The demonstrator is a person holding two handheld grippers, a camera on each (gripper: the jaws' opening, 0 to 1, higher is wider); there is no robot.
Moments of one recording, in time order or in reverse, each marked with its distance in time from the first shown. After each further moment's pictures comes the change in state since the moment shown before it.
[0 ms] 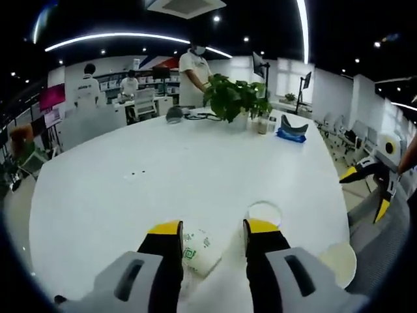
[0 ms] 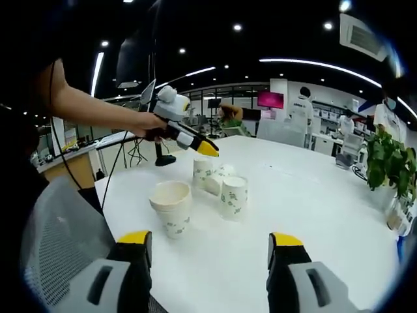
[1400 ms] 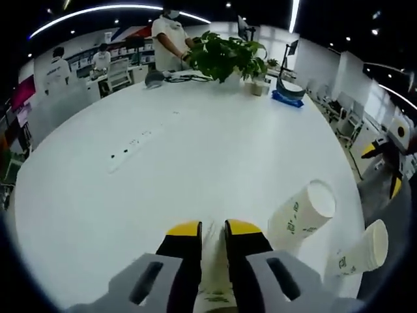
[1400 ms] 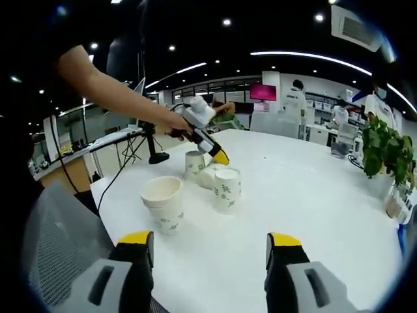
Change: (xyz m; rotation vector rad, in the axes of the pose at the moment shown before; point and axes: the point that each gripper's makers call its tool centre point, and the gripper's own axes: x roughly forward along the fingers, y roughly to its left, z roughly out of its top) left arm 0.075 0.022 -0.026 0.082 0.258 -0.166; right arm 0.001 -0.010 -0.010 0.056 0.030 -0.029
